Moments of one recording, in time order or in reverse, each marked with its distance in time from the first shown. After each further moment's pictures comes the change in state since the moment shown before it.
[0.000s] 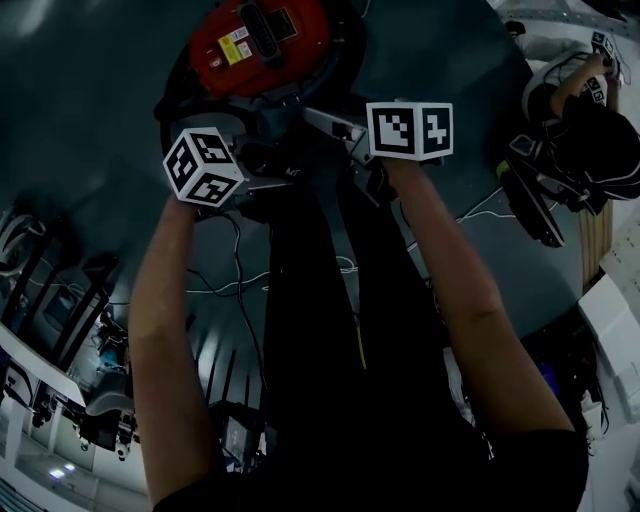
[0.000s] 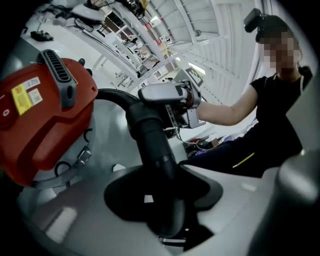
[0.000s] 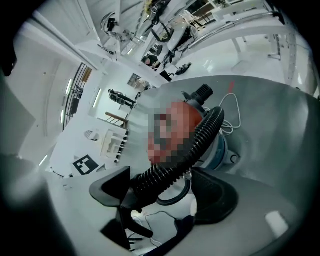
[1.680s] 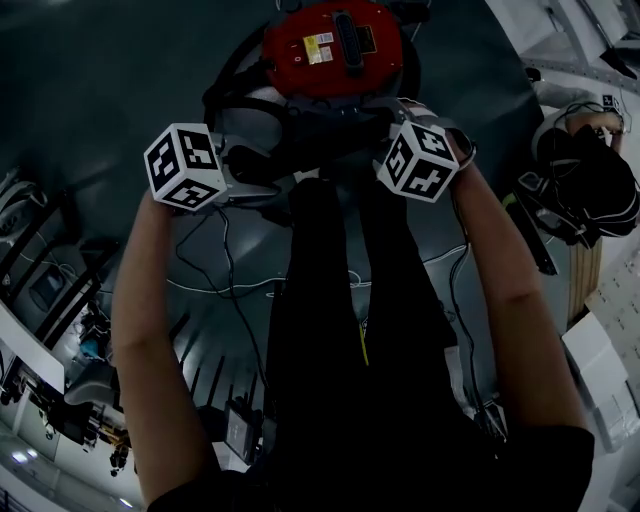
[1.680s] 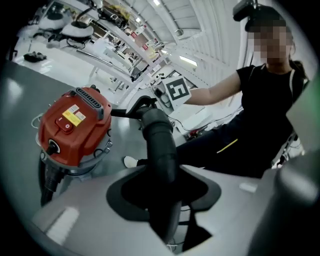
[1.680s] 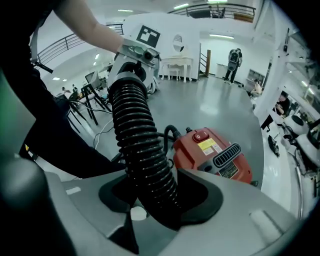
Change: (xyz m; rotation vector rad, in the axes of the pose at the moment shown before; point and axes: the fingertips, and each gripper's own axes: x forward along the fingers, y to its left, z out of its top) left arm -0.138 -0.028 -0.058 0.120 0.053 0.042; right arm 0.048 0.055 -0.036 -1.471 0.511 -0.130
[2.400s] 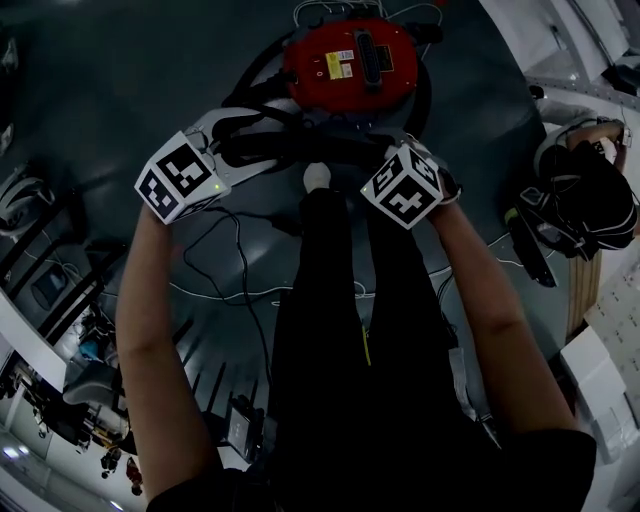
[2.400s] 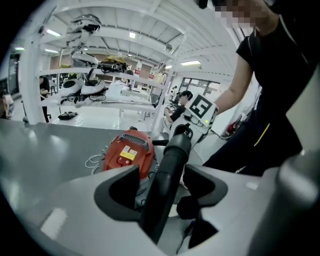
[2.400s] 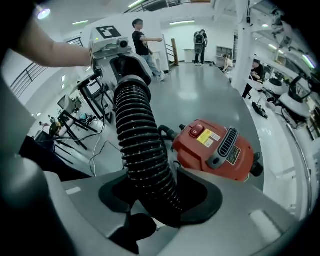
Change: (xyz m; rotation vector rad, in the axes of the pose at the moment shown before) left arm -0.087 0.043 0.029 0.224 -0.178 0.512; right arm -0.001 0.018 0.036 0.370 0.050 -0.044
